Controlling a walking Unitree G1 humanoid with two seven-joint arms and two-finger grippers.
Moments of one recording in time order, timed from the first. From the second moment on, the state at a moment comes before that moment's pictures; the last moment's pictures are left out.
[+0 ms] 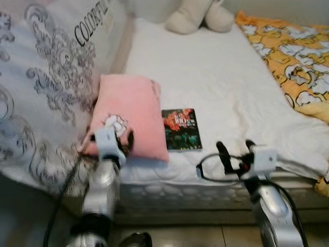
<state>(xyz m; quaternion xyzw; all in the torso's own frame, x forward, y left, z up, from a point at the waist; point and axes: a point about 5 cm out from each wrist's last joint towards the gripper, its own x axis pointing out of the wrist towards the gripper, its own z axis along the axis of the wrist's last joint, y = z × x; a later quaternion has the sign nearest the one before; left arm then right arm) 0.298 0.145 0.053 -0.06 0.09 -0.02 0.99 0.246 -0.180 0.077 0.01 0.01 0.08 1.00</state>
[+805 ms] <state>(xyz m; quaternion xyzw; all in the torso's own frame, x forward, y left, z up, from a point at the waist) 0.315 0.137 0.090 -0.03 0.04 -0.06 1.00 0.247 -0.179 0.055 0.01 0.02 0.07 1.00</state>
